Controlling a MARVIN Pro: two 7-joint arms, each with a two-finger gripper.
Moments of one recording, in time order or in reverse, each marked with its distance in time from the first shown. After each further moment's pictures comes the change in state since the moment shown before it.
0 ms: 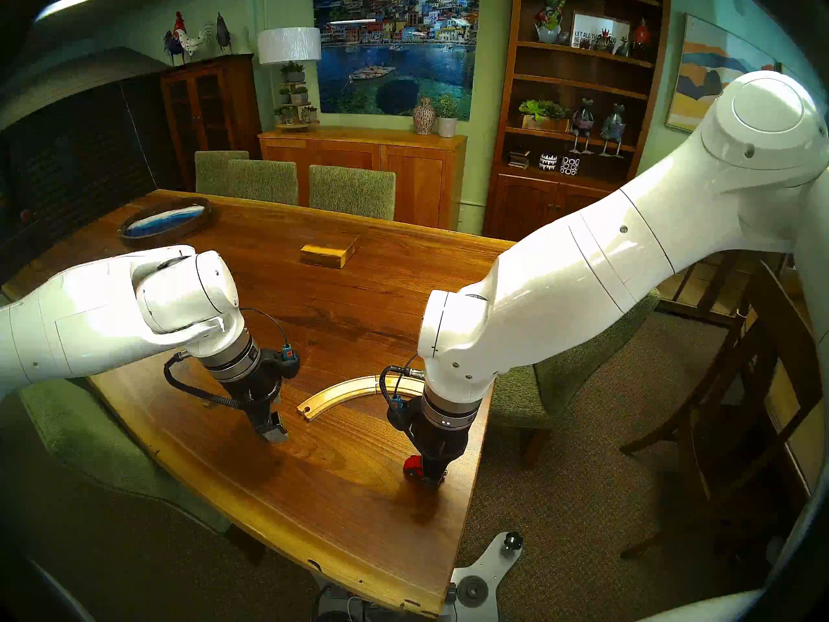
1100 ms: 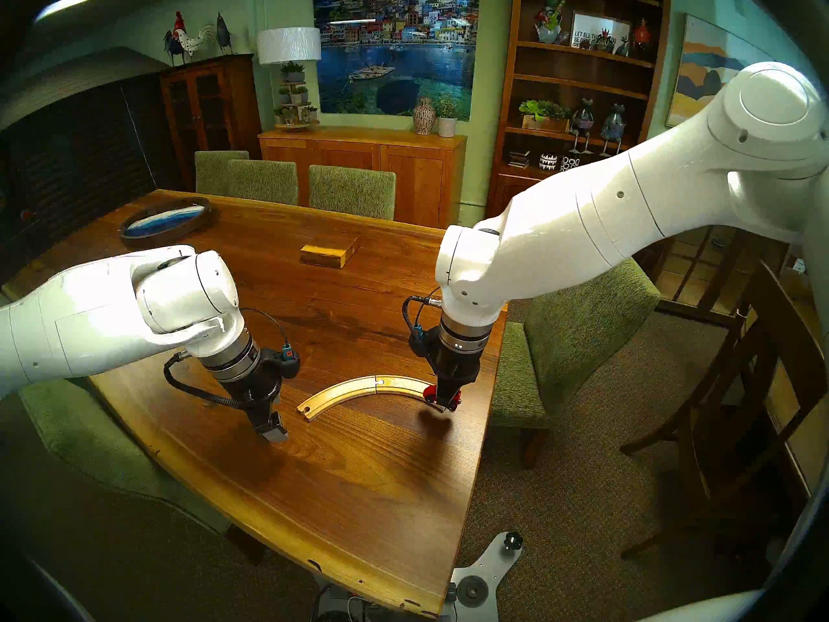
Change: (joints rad) left arm 0.000 0.000 0.000 0.001 -0.002 0.000 0.000; right arm 0.015 -0.006 -0.040 0.306 -0.129 0.047 0.226
